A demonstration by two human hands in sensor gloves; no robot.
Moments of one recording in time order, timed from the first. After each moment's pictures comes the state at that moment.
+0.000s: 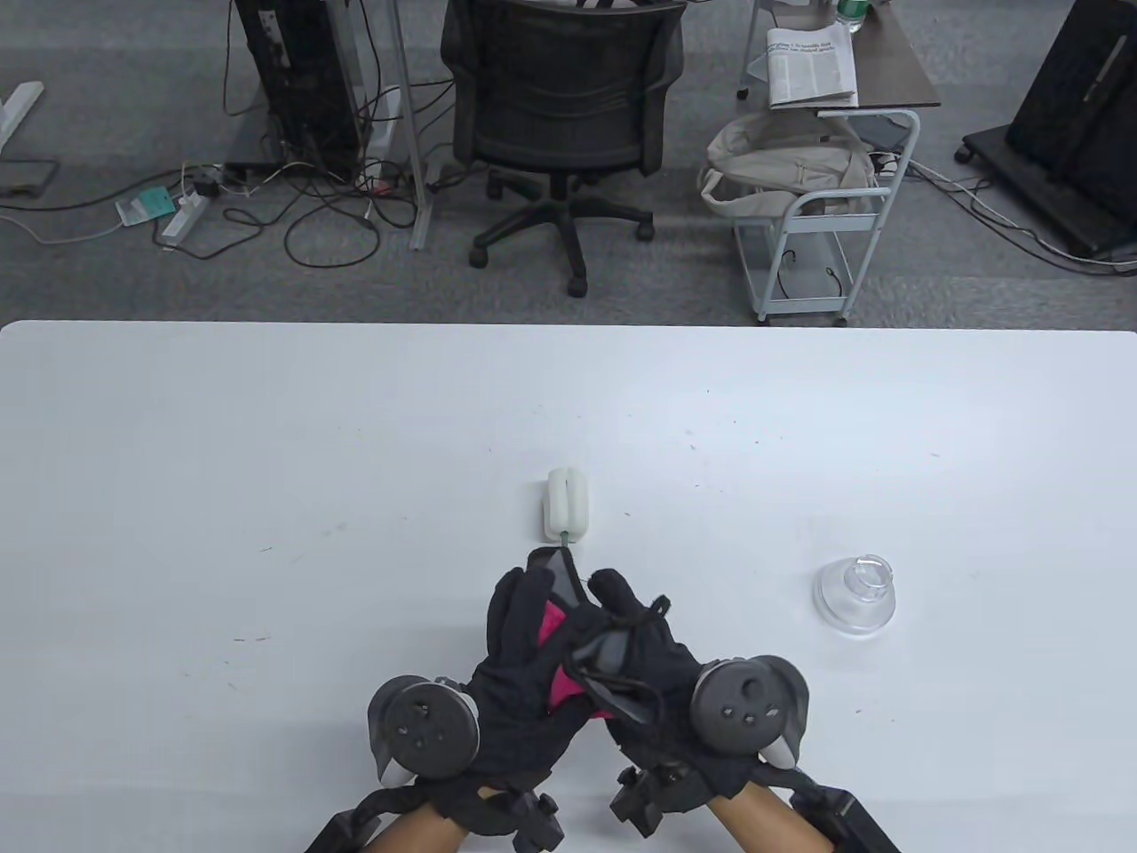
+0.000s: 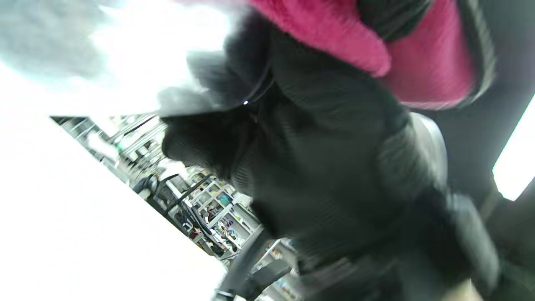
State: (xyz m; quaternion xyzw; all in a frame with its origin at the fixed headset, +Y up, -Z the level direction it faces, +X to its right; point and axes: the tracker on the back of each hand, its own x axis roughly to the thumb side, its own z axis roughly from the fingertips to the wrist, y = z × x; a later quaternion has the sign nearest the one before) left_hand -0.111 -0.670 -0.206 0.11 -0.38 0.40 0.83; right_hand 0.088 -0.672 -0.228 0.24 -0.04 0.78 0.58
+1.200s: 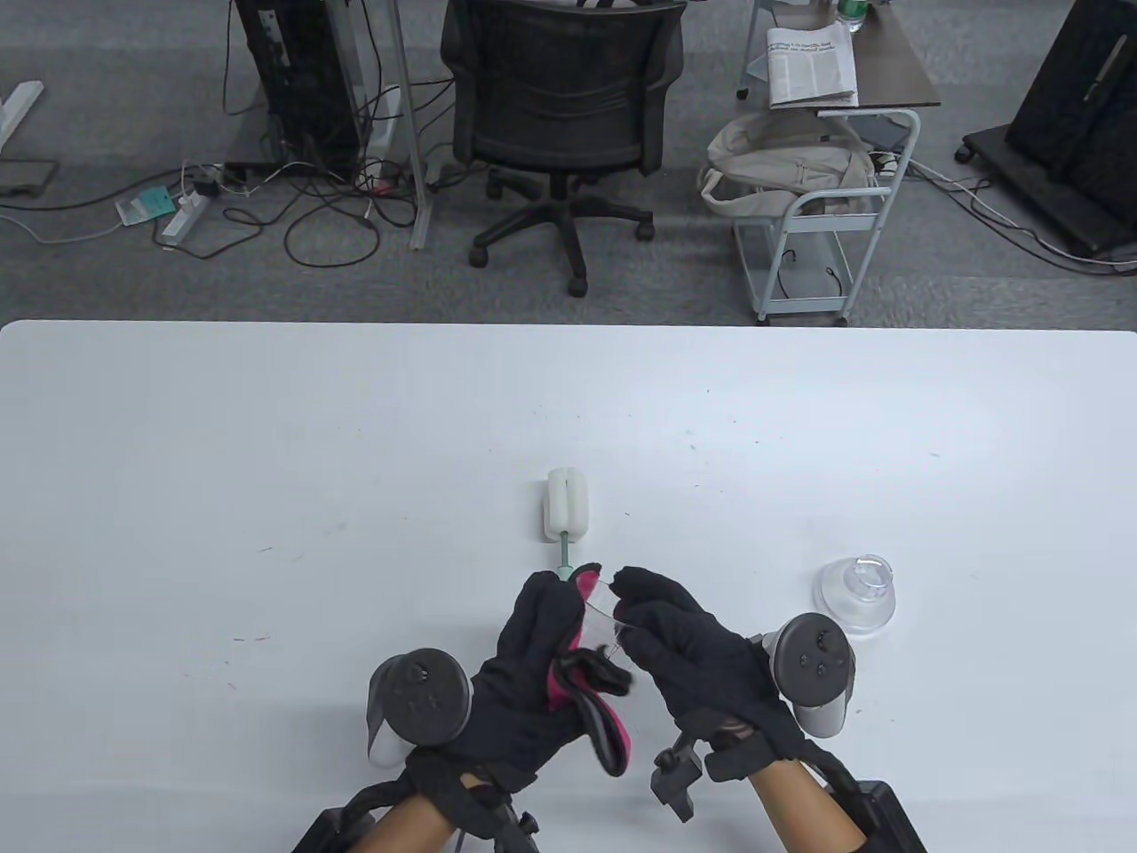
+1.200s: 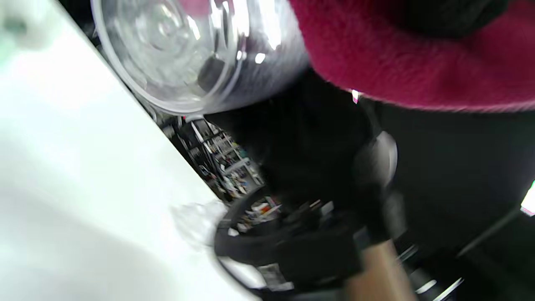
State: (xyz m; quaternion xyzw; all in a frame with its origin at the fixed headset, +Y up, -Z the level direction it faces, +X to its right) left_hand -0.108 -0.677 -0.209 -0.01 -0.36 0.40 0.84; right_hand 0.120 -0.674 -0.244 0.23 -0.05 0.76 0.61
